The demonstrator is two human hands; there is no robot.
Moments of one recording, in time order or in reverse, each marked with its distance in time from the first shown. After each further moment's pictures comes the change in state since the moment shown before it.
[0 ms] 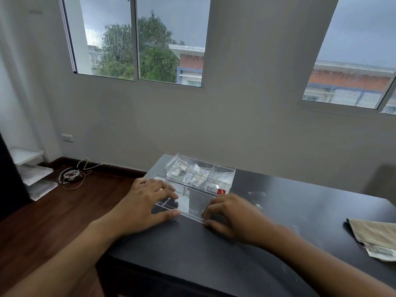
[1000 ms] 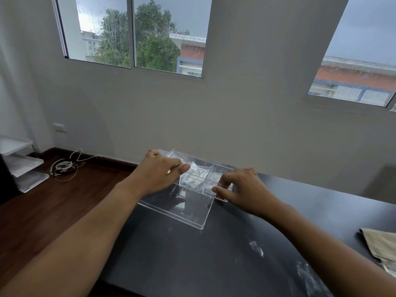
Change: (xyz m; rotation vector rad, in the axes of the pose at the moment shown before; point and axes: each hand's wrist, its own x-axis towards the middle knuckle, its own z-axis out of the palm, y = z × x) left_hand 0.107 -0.031 0.035 0.063 -0.043 -0.151; right_hand 0.041 0.100 0.014 -0.036 0.283 0.222
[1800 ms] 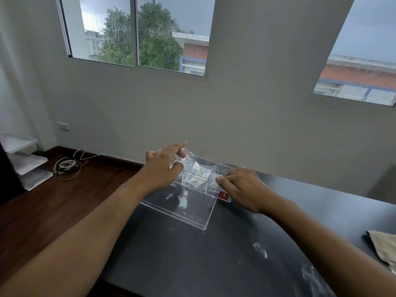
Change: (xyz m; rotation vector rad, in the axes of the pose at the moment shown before) left_hand 0.002 0.013 -0.006 -0.349 0.044 -0.205; right_hand 0.011 -0.004 -0.002 -0.017 -0.189 0.041
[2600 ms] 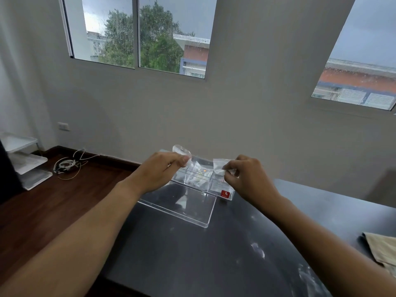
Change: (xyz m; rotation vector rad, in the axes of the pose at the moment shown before) left_hand -0.004 -0.009 -0.010 -0.049 -0.055 0.197; right_hand 0.000 -0.012 -0.018 0.143 0.385 0.081
